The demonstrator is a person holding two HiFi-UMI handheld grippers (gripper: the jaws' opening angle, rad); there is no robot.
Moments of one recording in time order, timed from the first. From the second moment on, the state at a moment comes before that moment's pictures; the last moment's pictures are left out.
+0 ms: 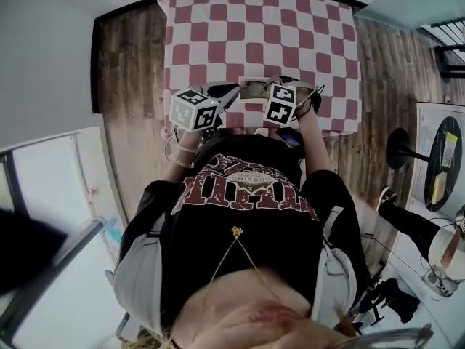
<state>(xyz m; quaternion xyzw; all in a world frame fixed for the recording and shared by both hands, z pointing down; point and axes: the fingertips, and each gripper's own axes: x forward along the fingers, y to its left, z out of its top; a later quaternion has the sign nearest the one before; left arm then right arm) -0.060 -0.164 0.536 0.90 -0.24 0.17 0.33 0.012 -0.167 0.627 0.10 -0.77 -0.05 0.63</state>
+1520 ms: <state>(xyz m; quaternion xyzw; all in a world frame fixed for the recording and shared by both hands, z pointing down) -0.053 -0.157 0.552 0.89 -0.23 0.19 0.34 0.013 -0.153 0.568 0.07 -0.79 -0.03 0.61</state>
